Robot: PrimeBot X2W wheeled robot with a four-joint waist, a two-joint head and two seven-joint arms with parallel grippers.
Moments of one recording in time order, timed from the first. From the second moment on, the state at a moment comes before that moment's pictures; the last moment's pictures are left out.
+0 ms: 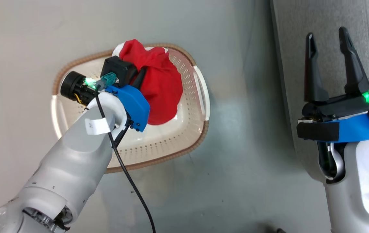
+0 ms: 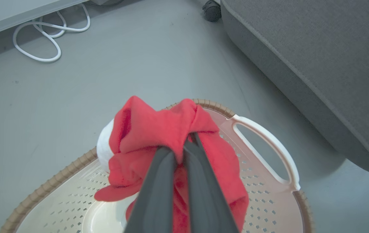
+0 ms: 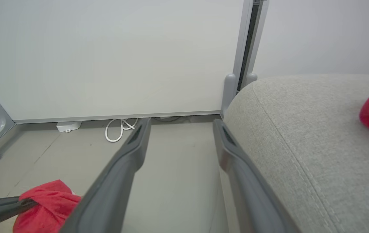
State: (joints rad) left arm -1.02 0.13 -0.98 1.12 -0.70 -0.13 -0.26; right arm -0.48 -0.05 -0.01 0.07 0.11 0.13 -0.26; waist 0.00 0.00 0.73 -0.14
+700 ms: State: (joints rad) left arm -0.84 0.17 -0.70 0.78 -0.50 -0.09 -0.26; right arm -0.32 -0.05 -0.03 0.16 0.11 0.13 -0.26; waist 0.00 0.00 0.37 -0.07
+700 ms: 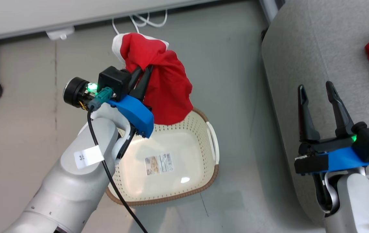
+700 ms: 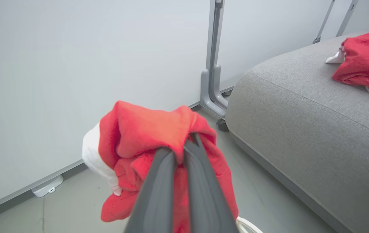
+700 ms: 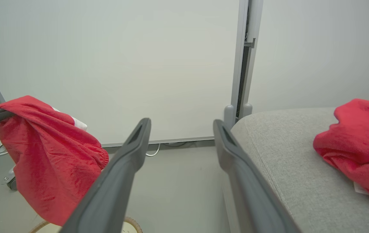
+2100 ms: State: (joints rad) left arm -0.74 0.11 -0.68 0.67 -0.41 -0.13 -0.26; right arm -0.31 -0.06 0.19 0.21 0.08 0.13 -0.26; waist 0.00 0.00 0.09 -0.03
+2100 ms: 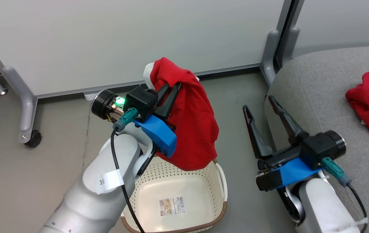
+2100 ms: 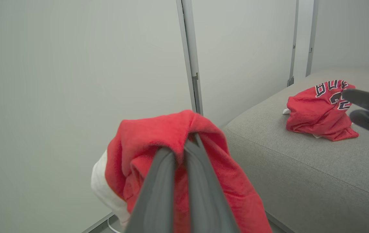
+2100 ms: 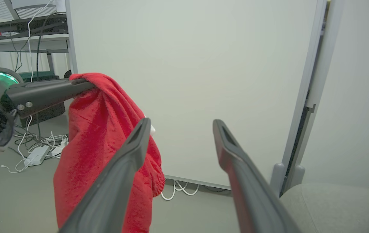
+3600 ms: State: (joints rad) left arm -0.76 0.07 -0.78 0.56 -0.39 -0.13 -0.26; right arm -0.62 -0.09 0.43 0.57 0.12 0.13 -0.26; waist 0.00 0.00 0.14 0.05
